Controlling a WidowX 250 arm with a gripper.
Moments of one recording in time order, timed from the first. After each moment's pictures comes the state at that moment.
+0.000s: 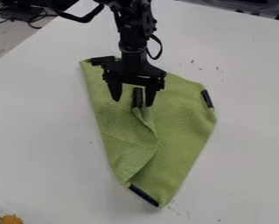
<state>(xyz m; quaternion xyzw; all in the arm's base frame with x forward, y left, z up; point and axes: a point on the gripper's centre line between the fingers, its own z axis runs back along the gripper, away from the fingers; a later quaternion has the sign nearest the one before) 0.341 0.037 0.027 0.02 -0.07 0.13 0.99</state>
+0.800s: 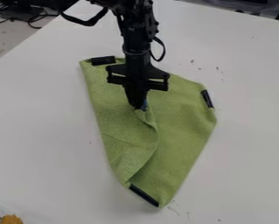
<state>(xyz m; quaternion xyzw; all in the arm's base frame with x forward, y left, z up) 0.346 0.029 0.020 0.00 -0.06 0.12 0.99</state>
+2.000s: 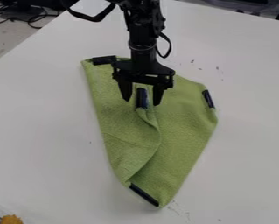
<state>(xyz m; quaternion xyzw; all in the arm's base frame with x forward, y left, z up) 0.352 0.025 0.020 0.01 -0.05 0.11 0.99</state>
